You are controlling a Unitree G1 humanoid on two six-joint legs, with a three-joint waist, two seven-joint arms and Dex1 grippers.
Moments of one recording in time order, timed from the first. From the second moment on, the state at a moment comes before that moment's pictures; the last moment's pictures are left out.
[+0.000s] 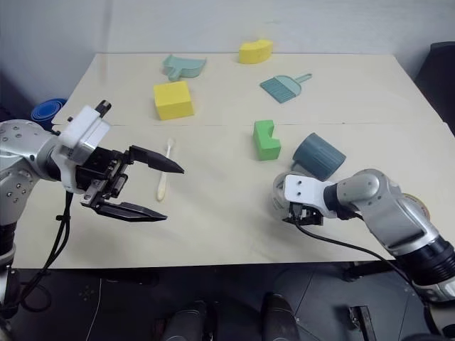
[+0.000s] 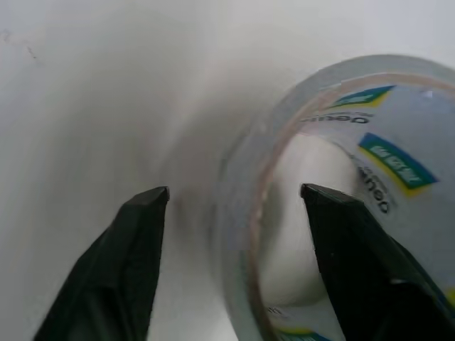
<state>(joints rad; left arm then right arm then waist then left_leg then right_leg) -0.71 0.96 0.02 -0.27 -0.72 0.70 -1.37 -0.55 -0.96 0.34 -0.23 0.10 0.53 1.11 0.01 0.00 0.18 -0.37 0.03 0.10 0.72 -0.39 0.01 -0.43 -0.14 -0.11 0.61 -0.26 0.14</state>
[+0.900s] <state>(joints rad) -0.78 0.87 0.01 -0.26 -0.72 0.69 -1.34 -0.75 -1.00 -0.05 0.59 0.10 0.46 0.91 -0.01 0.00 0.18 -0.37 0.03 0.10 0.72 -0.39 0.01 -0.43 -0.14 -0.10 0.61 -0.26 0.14</state>
